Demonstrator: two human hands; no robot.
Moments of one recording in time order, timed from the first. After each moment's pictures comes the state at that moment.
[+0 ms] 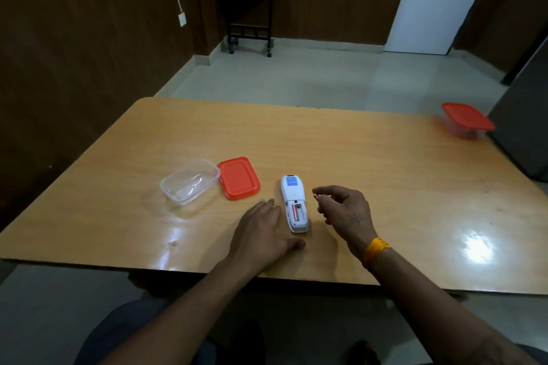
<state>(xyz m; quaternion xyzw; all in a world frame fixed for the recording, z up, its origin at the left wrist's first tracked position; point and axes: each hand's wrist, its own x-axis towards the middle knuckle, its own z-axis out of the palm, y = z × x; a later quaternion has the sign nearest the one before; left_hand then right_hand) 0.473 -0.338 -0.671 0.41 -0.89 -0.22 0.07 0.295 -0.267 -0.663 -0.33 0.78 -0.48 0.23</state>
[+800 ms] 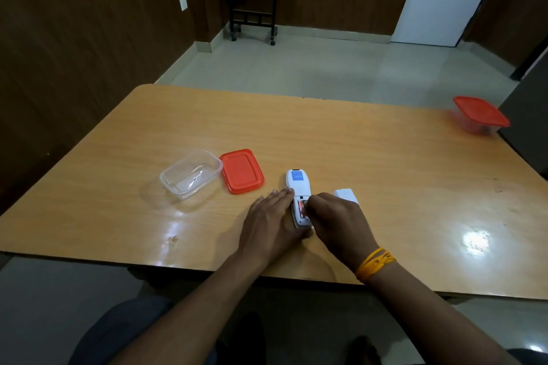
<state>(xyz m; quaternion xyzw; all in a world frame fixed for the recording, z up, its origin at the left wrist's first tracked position) 0.457 -0.355 -0.706 0.38 -0.87 -0.25 0.17 0.311 -0.263 -0.680 -0.66 0.70 -0.26 -0.10</state>
